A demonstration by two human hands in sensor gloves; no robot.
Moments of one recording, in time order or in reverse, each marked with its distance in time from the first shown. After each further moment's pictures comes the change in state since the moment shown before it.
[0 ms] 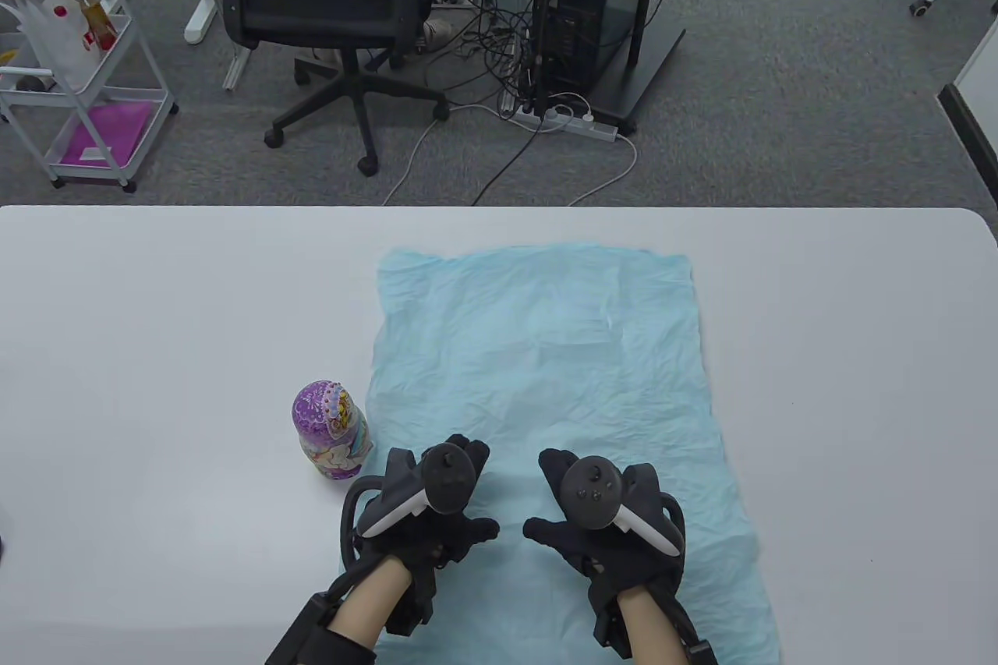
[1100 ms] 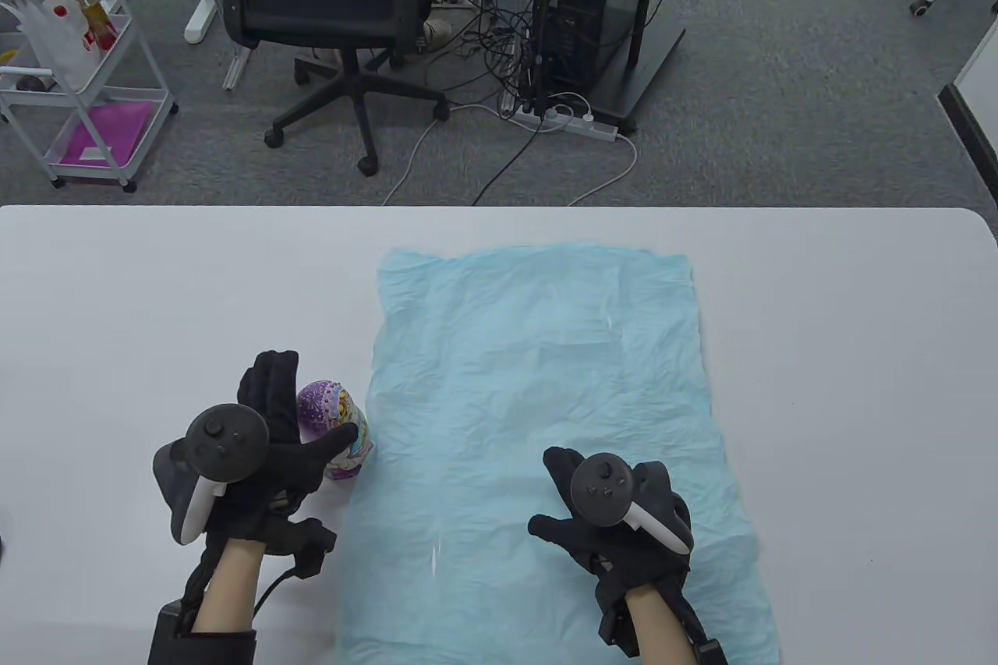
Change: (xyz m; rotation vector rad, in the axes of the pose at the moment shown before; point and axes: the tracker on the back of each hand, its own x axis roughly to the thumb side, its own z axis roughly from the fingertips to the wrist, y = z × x) left_hand -0.142 0.083 0.066 0.500 0.198 0.498; right_hand -0.006 -0.006 0.003 -0.005 -0.010 -0.027
